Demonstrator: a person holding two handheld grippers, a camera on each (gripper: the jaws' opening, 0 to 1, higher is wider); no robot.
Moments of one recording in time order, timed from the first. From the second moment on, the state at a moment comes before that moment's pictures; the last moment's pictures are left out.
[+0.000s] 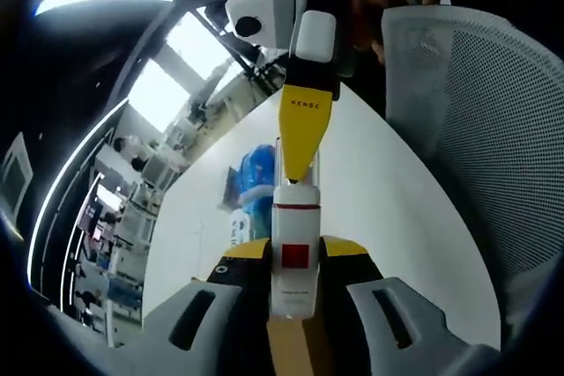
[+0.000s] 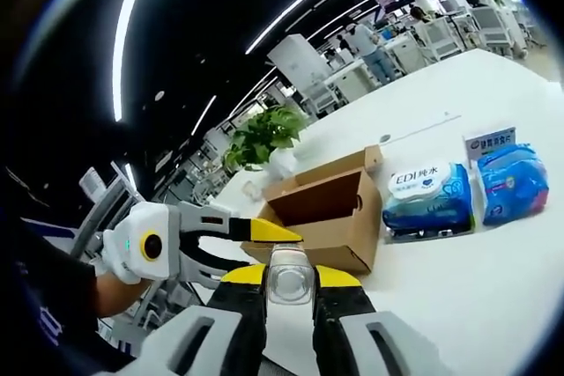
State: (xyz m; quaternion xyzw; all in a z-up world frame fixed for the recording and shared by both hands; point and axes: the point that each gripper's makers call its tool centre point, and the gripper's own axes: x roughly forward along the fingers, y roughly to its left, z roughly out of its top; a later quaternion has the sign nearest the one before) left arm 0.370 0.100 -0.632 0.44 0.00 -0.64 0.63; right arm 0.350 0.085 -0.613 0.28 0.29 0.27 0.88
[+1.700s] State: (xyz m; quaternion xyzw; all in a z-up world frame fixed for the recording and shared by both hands) left arm 0.394 0.185 -0.625 0.18 0.16 -0.54 0.81; right arm 0.360 0.055 -0.585 0.05 0.30 0.34 0.89
